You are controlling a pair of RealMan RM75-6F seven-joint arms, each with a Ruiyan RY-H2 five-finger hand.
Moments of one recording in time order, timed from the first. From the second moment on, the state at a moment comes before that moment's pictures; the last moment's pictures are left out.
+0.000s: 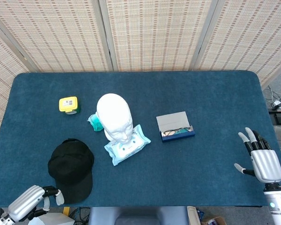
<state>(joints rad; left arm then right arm) -0.25 -0.87 0.28 -1.78 2.02 1.32 -0.58 0.10 -1.13 0.06 -1.61 -1.49 1.44 -0.13</state>
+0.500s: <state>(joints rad) -0.30 -0.98 0.28 -1.77 1.92 1.16 -0.50 0.11 -1.13 0.06 -1.61 -1.49 1.44 -0.13</state>
